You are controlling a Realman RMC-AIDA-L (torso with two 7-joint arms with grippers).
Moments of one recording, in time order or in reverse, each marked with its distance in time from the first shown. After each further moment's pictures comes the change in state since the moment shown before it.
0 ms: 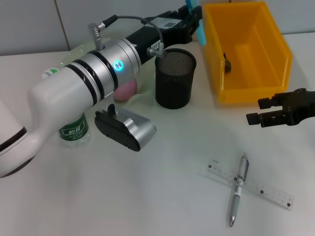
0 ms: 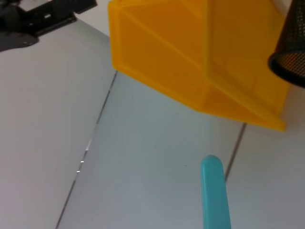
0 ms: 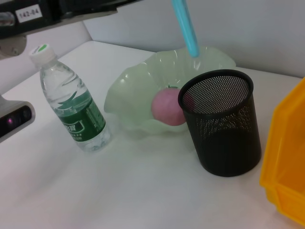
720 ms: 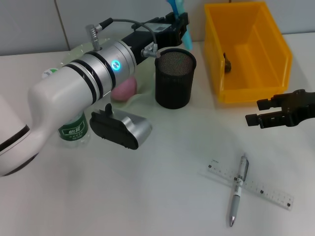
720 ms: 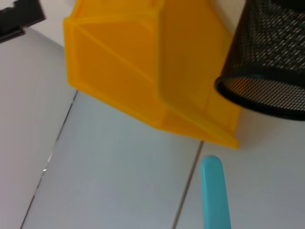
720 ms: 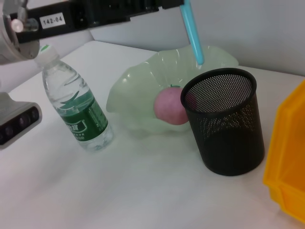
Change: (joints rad) left arm -0.008 0.000 0.007 0.008 -0.008 -0.126 -0.003; right arm 0.000 0.001 0.000 0.004 0.000 -0.003 0.000
